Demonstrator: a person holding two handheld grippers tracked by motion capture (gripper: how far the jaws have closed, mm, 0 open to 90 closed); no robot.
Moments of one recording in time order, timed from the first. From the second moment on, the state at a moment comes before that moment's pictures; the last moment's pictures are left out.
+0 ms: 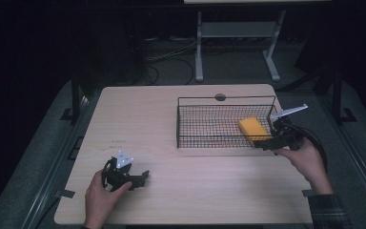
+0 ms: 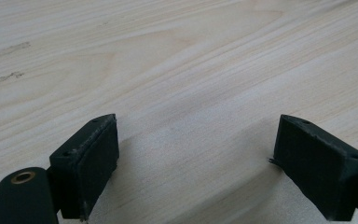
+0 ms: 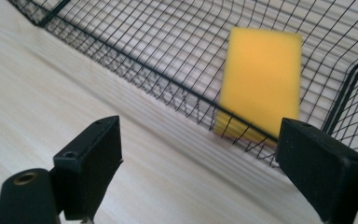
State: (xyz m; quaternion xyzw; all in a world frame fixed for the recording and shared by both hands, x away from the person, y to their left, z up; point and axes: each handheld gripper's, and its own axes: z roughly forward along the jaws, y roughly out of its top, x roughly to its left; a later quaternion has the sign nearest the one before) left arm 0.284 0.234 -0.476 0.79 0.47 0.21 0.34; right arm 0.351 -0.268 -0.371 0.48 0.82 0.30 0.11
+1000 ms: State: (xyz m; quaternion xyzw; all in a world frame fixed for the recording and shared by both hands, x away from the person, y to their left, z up) left arm 0.284 0.234 -0.476 0.79 0.47 0.21 0.34; right arm 0.290 -0.277 -0.431 0.46 0.81 0.33 0.15
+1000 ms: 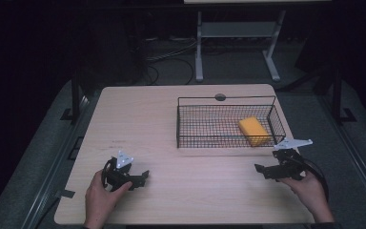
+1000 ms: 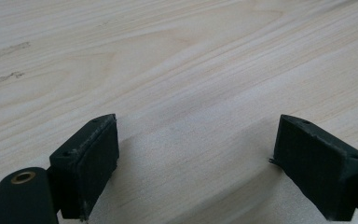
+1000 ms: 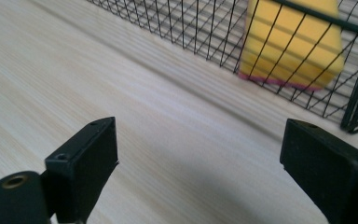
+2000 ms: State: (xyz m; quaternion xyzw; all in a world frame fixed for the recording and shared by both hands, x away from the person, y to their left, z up) left arm 0.284 0.234 -0.476 0.79 0.47 0.21 0.34; right arm 0.273 -0.286 -0.483 0.46 0.80 0.34 0.18
